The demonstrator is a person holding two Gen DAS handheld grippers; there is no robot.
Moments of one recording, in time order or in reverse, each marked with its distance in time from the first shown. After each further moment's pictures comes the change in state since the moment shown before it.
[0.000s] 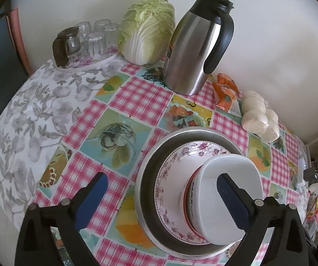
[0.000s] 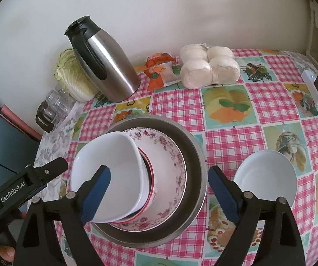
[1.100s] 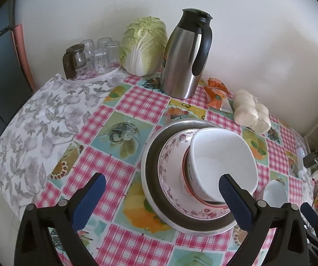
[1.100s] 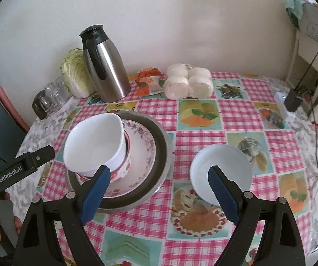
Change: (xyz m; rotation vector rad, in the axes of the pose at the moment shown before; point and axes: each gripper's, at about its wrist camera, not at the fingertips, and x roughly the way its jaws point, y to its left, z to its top) left arm -0.041 -0.003 -0.054 0.060 -0.125 0.017; right arm -0.064 -0.009 -0.056 -0.133 -0.142 -0.134
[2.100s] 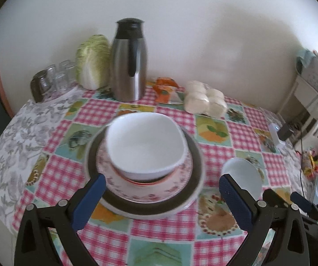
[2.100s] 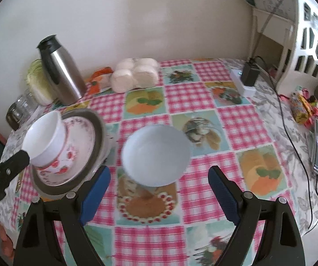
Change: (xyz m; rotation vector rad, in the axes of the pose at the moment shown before) left arm -0.026 -0.100 -0.049 0.205 -0.085 -0.117; right arm -0.013 -0.097 -0.029 0.150 0.020 -0.136
